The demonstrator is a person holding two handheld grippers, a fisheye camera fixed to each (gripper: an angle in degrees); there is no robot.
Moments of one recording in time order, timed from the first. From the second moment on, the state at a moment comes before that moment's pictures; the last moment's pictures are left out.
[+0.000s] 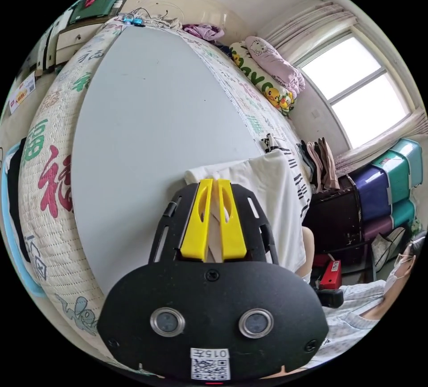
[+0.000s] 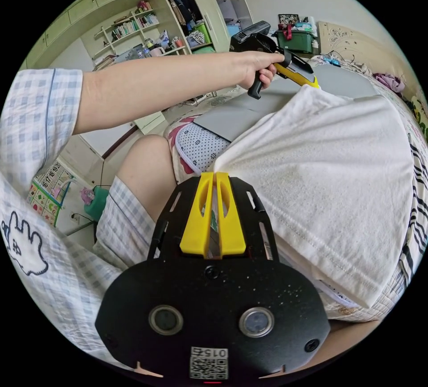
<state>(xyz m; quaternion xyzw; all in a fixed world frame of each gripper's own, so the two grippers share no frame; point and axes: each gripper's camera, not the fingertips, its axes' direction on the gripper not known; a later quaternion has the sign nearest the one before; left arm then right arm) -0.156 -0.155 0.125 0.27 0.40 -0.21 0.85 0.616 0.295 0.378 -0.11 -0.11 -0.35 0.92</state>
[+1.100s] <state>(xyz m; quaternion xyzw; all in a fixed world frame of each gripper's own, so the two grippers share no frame) -0.097 -0.144 0.051 0.23 0.23 -0.29 0.90 0.491 0.276 0.305 -0.08 -0.16 -0.37 0.91</state>
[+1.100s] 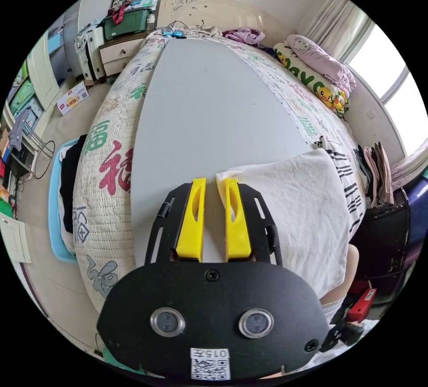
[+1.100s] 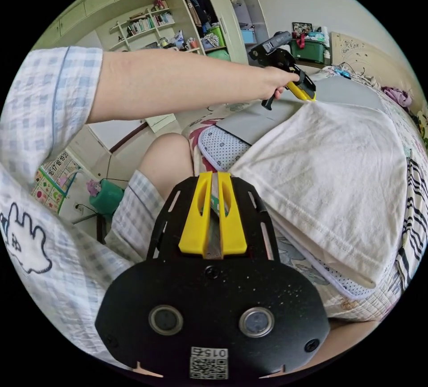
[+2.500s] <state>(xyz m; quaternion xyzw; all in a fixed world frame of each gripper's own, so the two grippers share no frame) -0.146 -0.066 0.046 0.32 0.36 -0.26 0.83 0.511 -0.038 0.028 0.04 -0.12 -0.15 0.98</state>
